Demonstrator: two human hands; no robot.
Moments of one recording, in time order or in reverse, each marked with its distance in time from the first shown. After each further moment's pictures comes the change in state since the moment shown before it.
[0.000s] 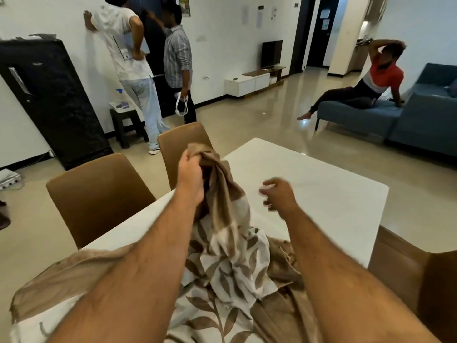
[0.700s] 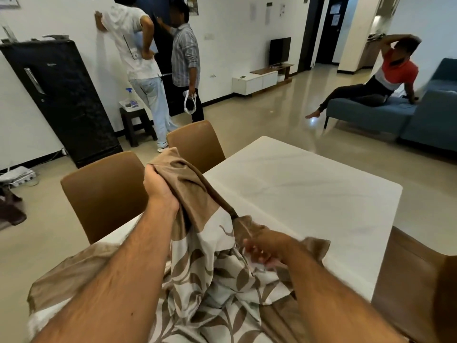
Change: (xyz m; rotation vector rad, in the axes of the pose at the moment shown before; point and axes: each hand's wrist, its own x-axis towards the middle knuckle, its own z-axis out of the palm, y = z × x) left_hand -0.003 0.025 -0.075 -0.246 0.294 -0.032; right_hand -0.035 0.078 0.046 -0.427 -0.654 0.353
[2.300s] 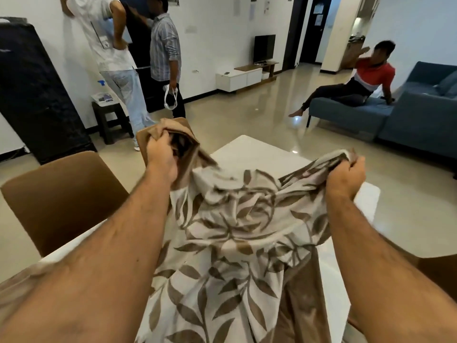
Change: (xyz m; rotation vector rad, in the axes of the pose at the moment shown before) left_hand 0.074 -0.070 0.113 0.135 -0.171 0.077; right_hand -0.040 0.012 -0.232 0.706 1.556 -0.489
